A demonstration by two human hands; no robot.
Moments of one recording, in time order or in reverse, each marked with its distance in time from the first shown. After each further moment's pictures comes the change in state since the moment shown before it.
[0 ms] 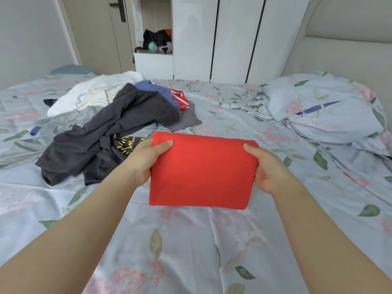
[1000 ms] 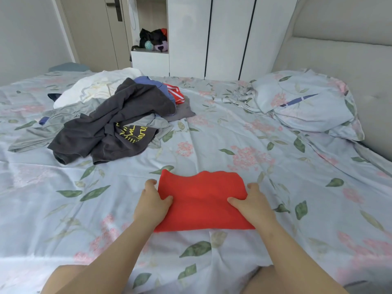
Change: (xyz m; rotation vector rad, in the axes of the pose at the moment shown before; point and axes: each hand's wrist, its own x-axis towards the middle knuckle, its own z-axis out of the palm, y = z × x) left_hand -0.113 -0.114 0.008 0.850 0.261 -0.094; right_hand -0.098 0.105 -0.044 -1.069 0.261 0.018
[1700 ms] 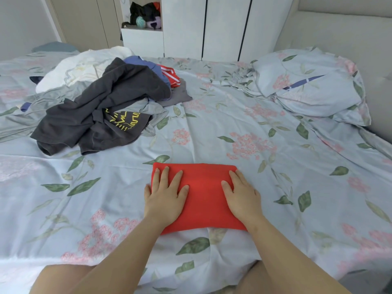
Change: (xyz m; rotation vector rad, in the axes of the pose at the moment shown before) left_hand 0.006 0.008 0.036 0.432 -0.115 0.281; right_hand 0.024 0.005 0.036 -0.230 0.017 -0.192
